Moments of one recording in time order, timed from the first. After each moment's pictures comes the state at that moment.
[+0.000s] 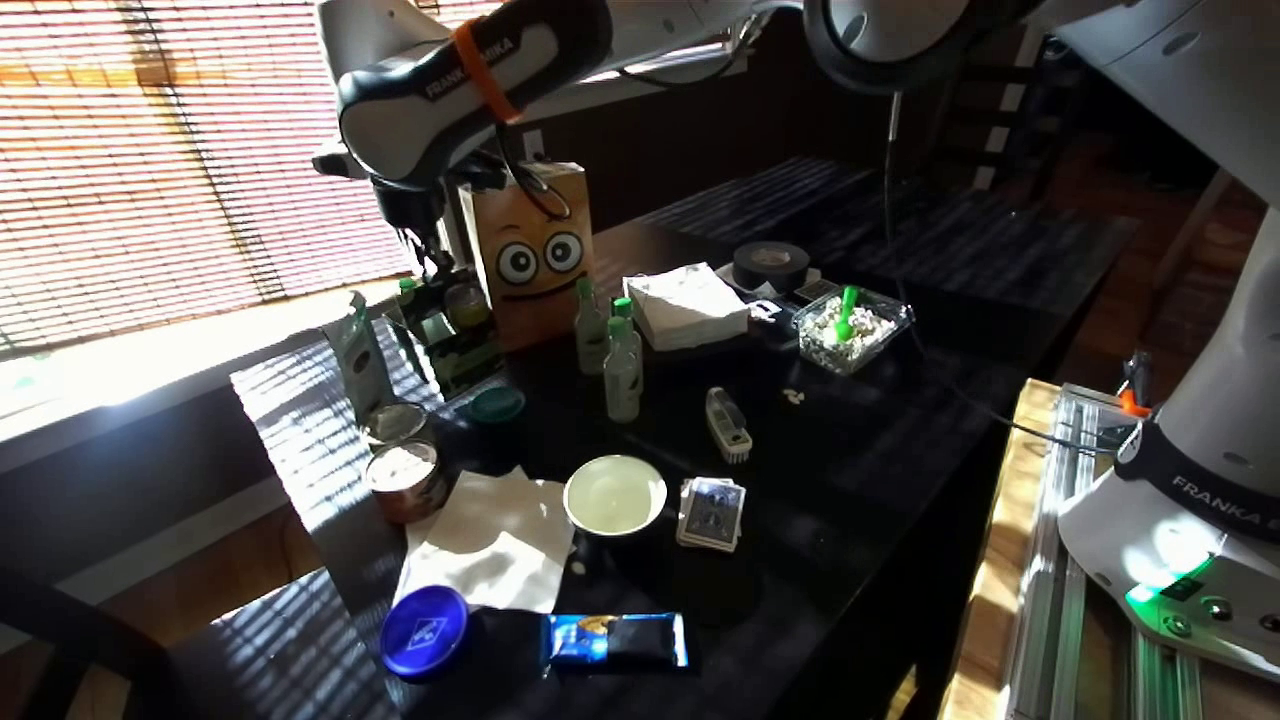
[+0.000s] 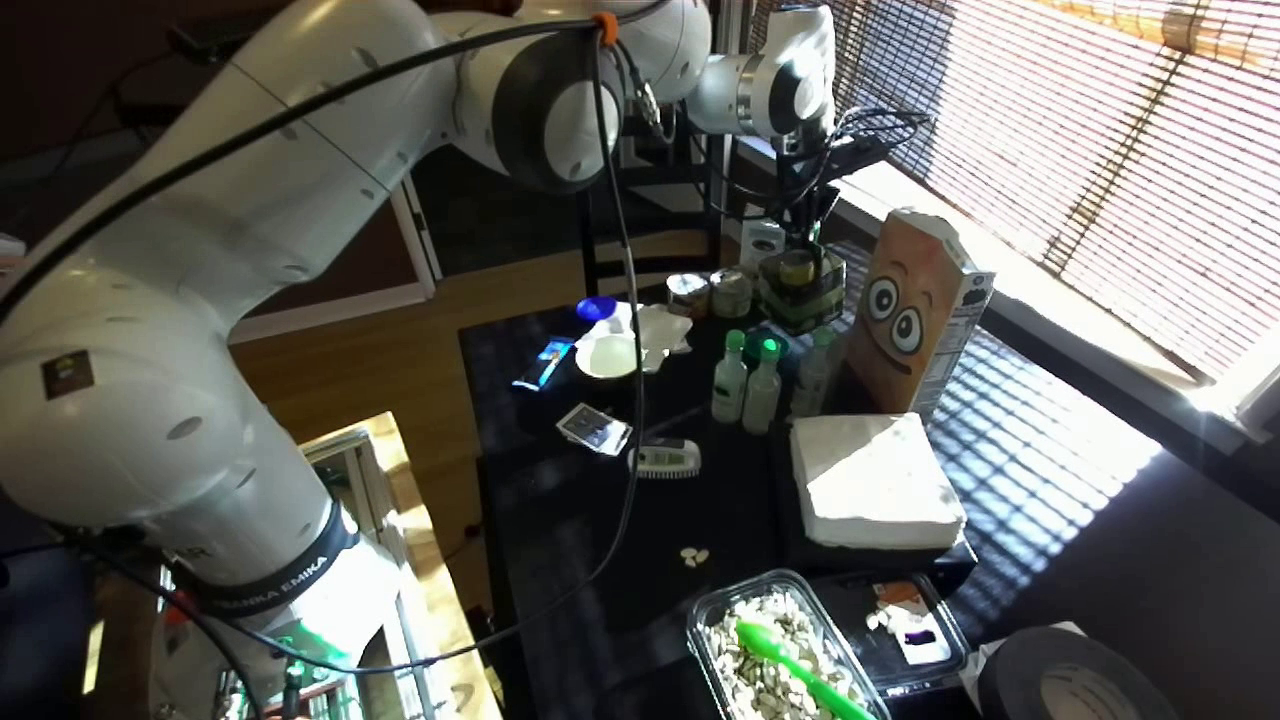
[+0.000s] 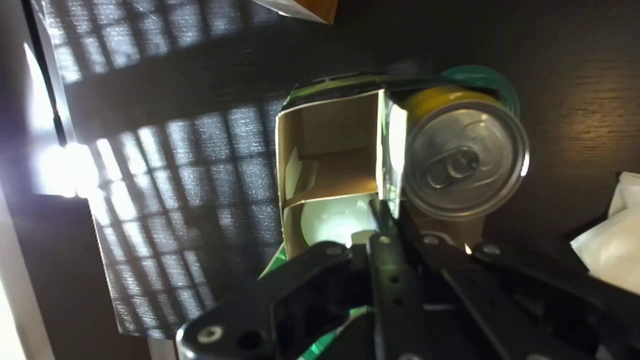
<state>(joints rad) 0.17 1.02 0.09 -0.94 -0.25 2.13 -1.04</state>
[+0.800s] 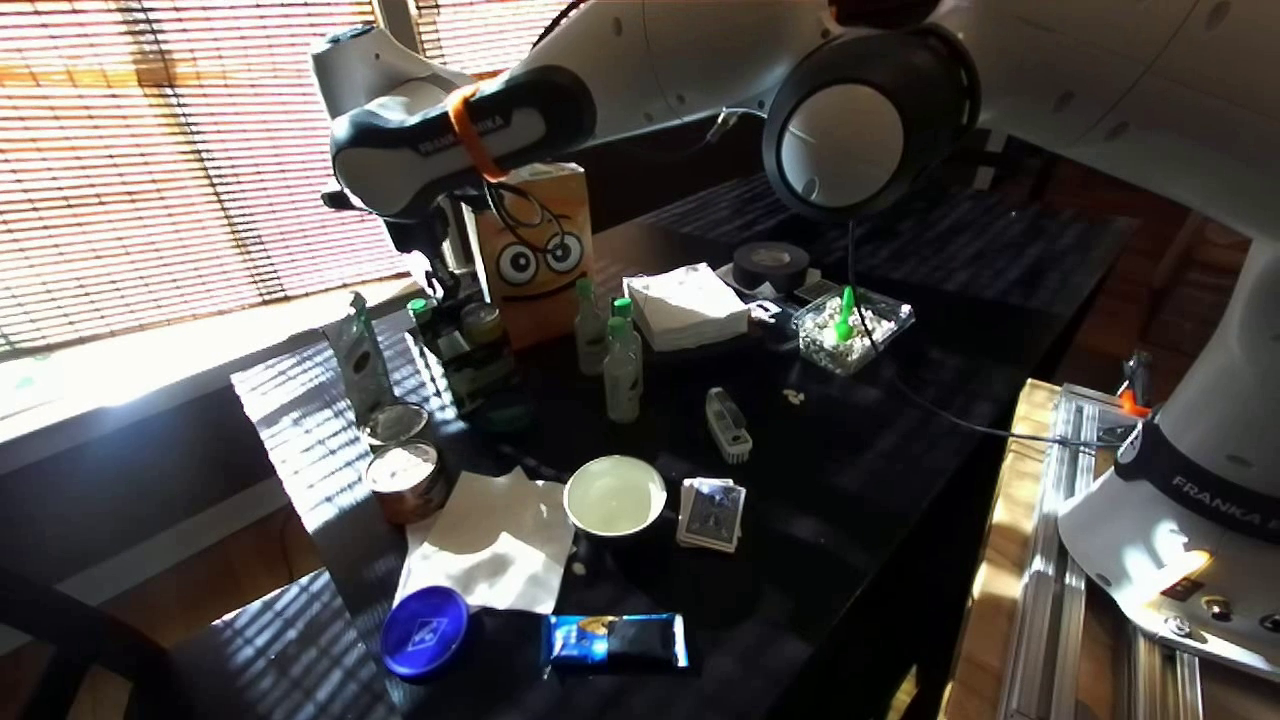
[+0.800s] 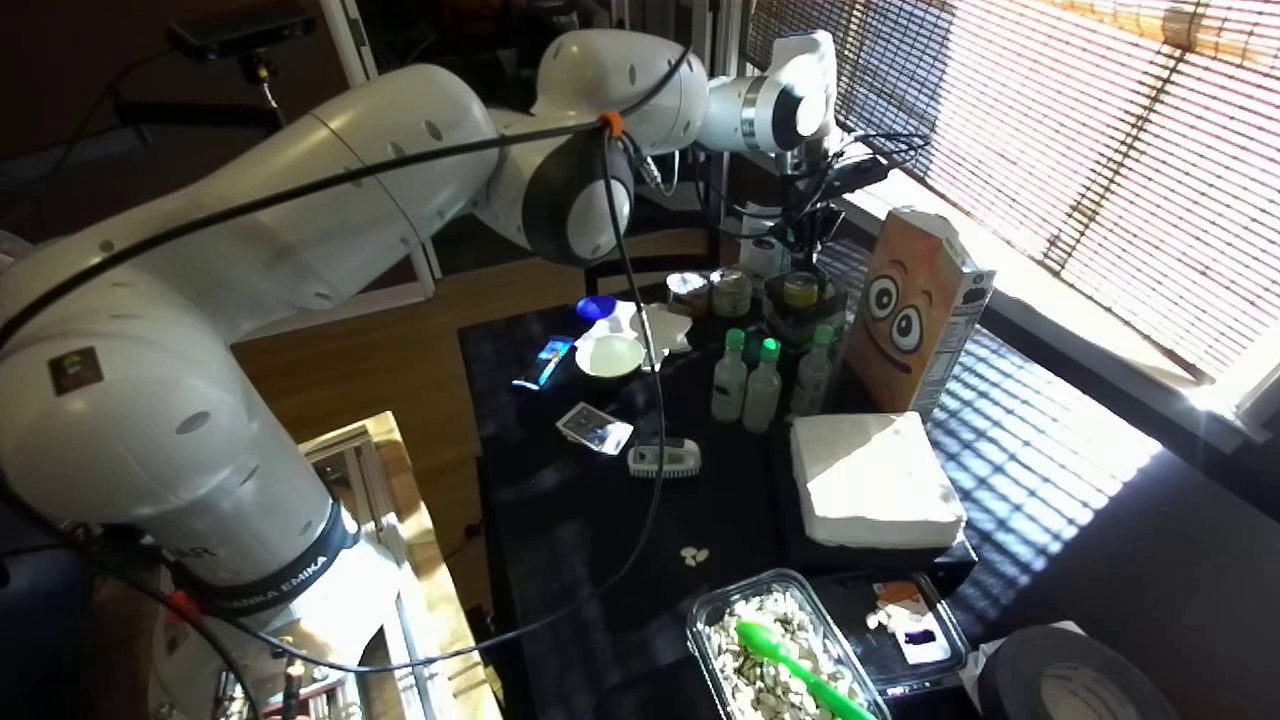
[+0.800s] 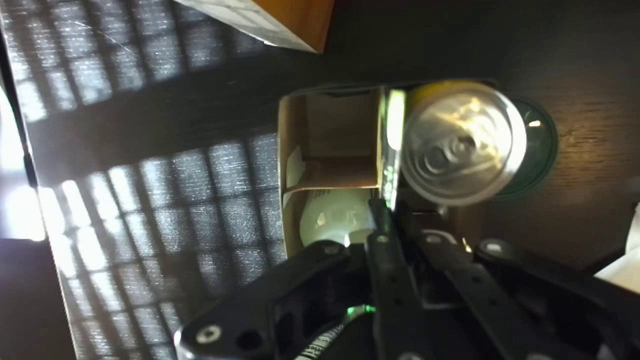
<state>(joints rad) 0.20 1.25 0.05 -0.58 -0.25 1.93 -1.04</state>
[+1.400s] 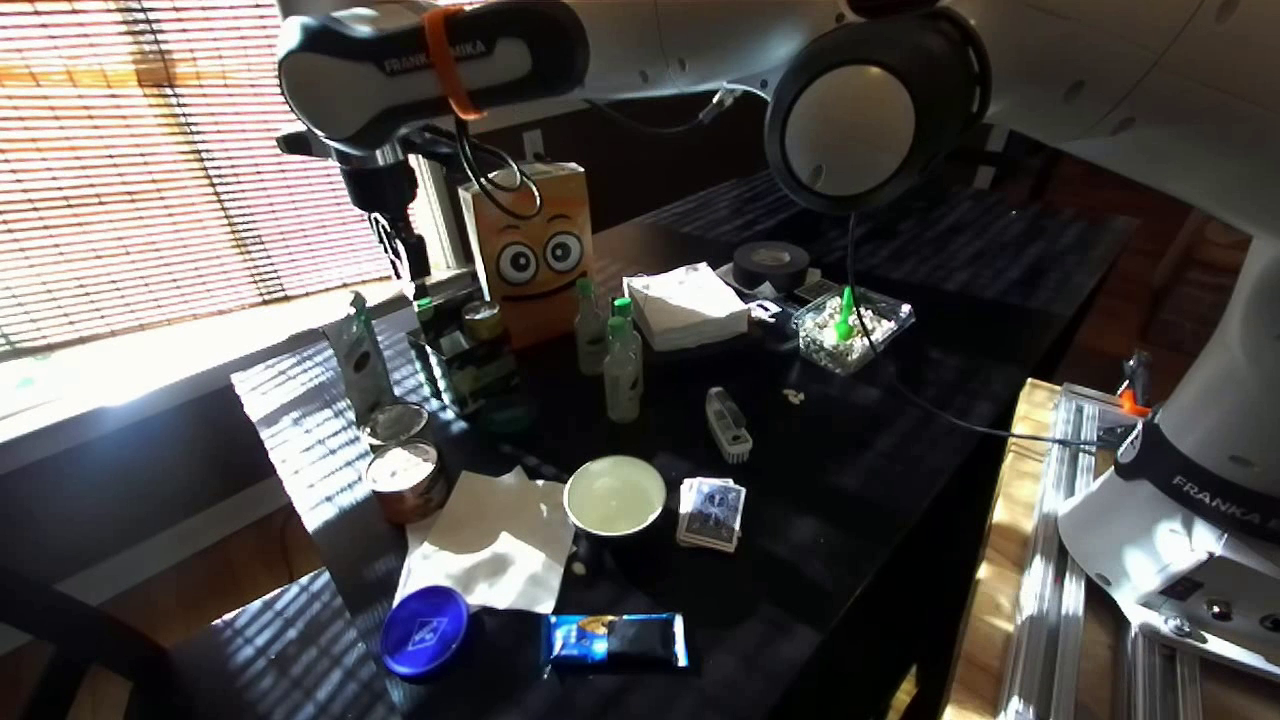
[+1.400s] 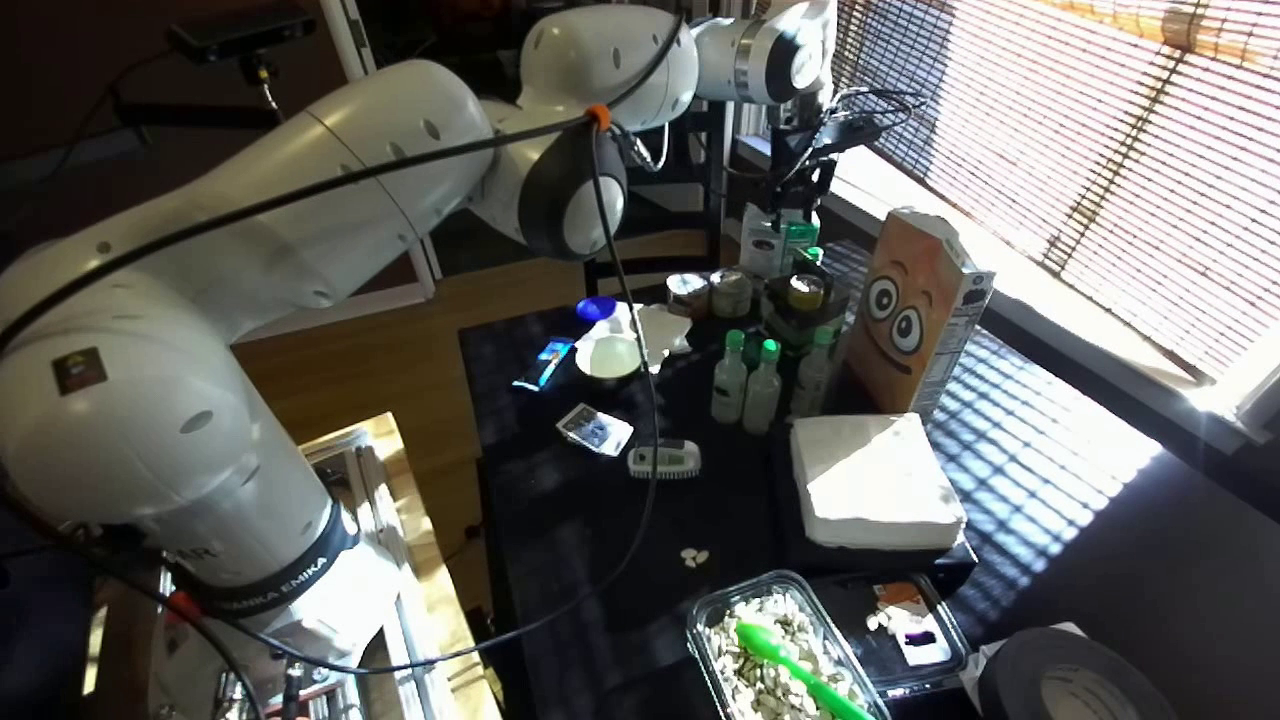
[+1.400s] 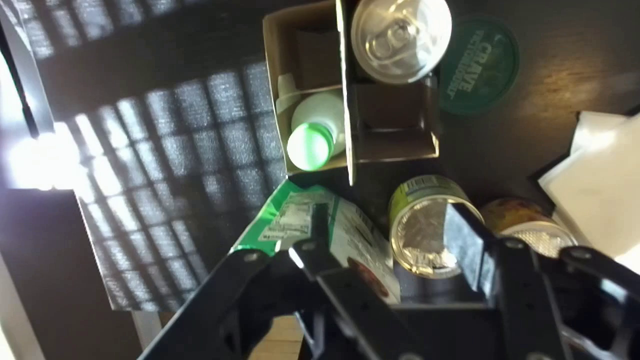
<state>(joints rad) 0.22 1.23 0.10 -0.45 -0.19 1.81 -1.03</state>
